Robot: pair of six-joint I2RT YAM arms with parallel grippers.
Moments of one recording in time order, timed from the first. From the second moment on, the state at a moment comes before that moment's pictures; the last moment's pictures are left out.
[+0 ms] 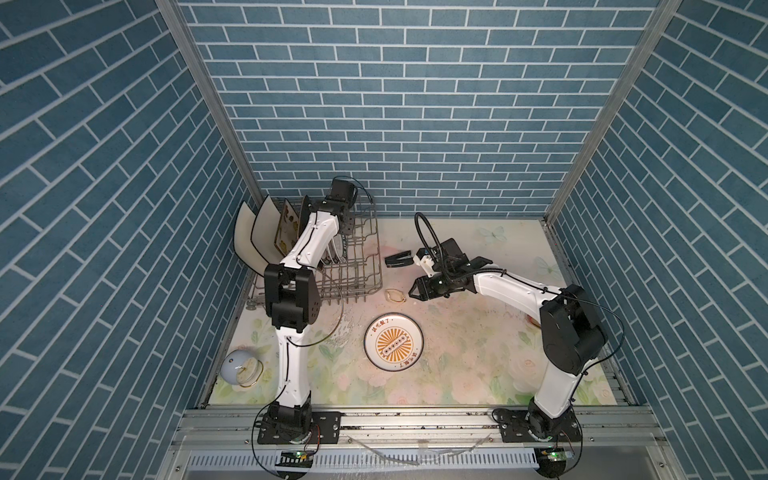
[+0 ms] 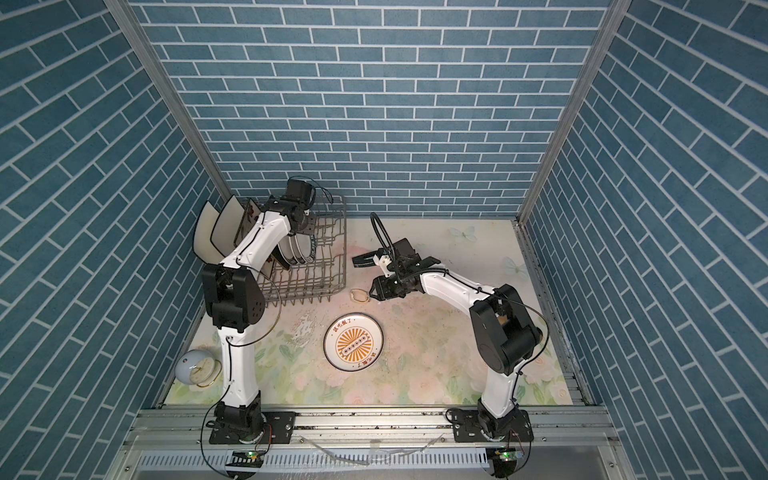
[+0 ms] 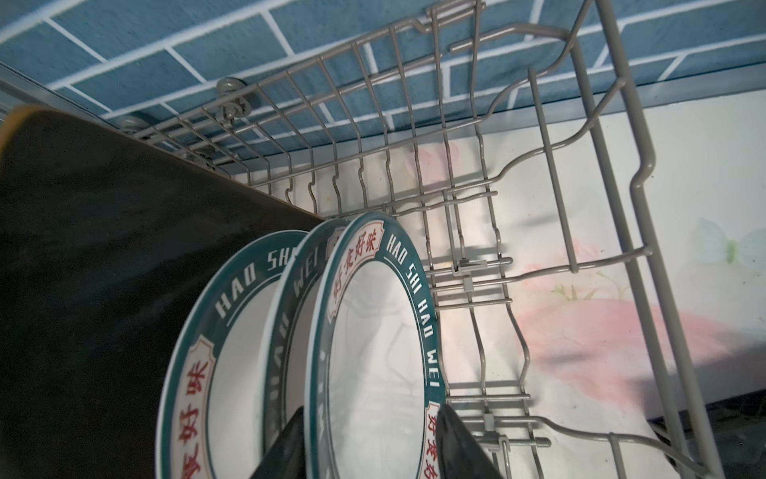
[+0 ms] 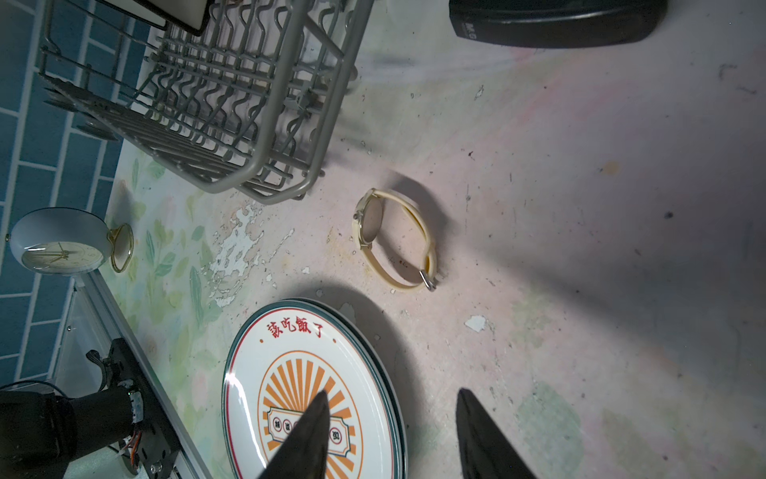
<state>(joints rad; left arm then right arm) -0.19 2.18 2.10 -0.86 -0.34 -0.01 0.66 1.81 1.31 -0.49 -0.41 0.26</state>
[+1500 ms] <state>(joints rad) -0.20 2.22 2.07 -0.83 -0.33 -0.06 0.65 1.78 1.29 -0.49 -0.38 0.26</state>
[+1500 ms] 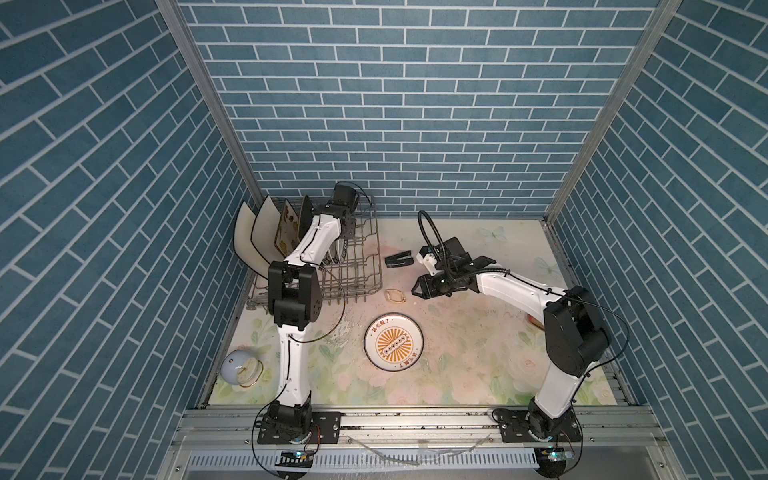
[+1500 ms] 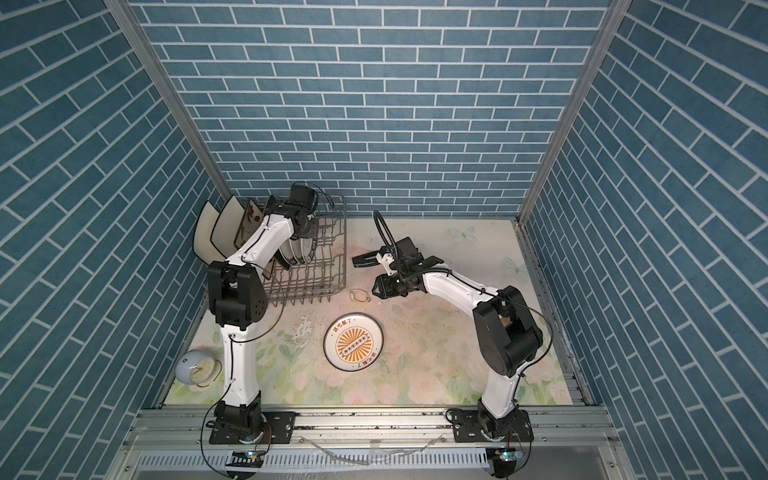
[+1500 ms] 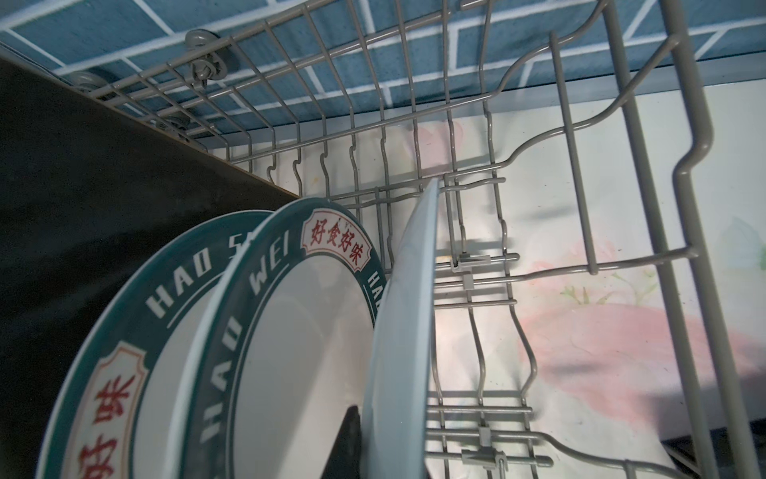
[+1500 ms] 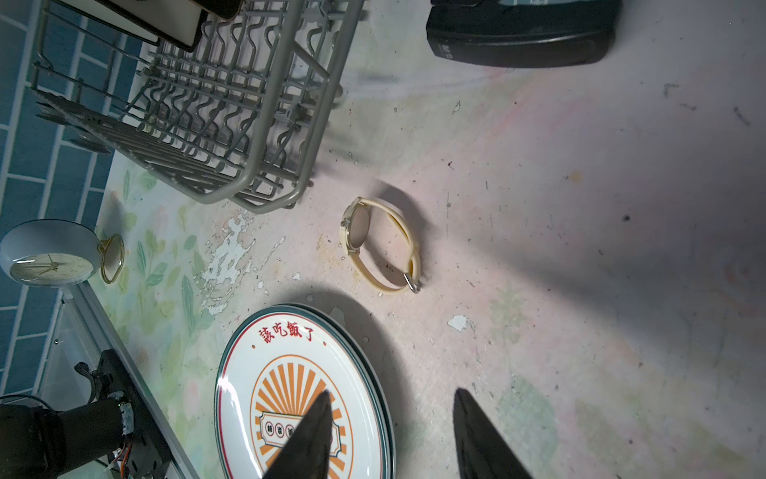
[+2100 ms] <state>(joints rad) -0.23 2.09 2.01 -0.83 -0.38 -0.08 0.65 1.61 1.15 -0.46 -0.34 0.26</state>
